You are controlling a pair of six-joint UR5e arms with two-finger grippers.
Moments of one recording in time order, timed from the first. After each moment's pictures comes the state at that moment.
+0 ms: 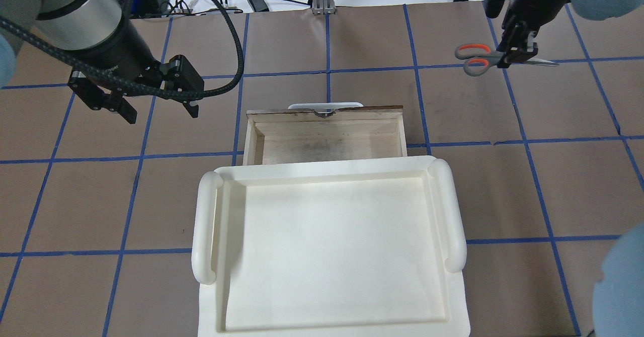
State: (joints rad) left arm -1.60 -1.48 -1.57 -1.69 1.56 -0.08; right arm 1.54 -1.29 1.43 -1.69 -1.56 -1.47
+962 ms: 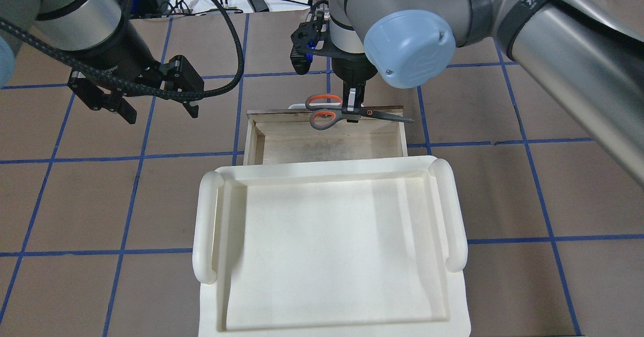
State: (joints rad) left arm -1.60 -1.48 -1.57 -1.69 1.56 -0.08; right arm 1.92 -1.29 1.45 -1.67 -1.55 -1.05
